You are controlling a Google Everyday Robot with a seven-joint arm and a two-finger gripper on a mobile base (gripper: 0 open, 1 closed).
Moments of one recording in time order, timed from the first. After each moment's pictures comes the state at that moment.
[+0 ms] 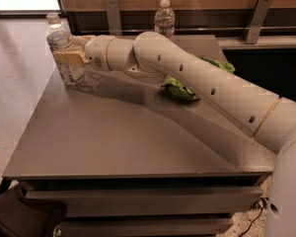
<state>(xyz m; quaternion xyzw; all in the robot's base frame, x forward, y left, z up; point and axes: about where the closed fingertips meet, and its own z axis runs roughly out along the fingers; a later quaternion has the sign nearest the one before) 0.685 0.211 0.919 -0.43 0.59 0.36 0.58</state>
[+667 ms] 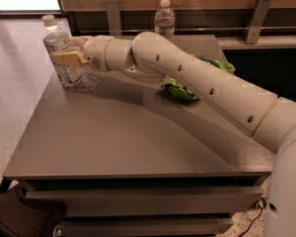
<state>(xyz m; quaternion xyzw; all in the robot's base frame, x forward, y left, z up) 0.682 0.217 0.919 -0.43 0.59 0.37 0.58</state>
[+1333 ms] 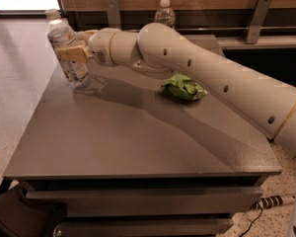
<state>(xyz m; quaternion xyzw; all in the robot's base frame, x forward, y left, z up) 0.674 0.193 0.939 -0.43 0.61 0.33 0.58</state>
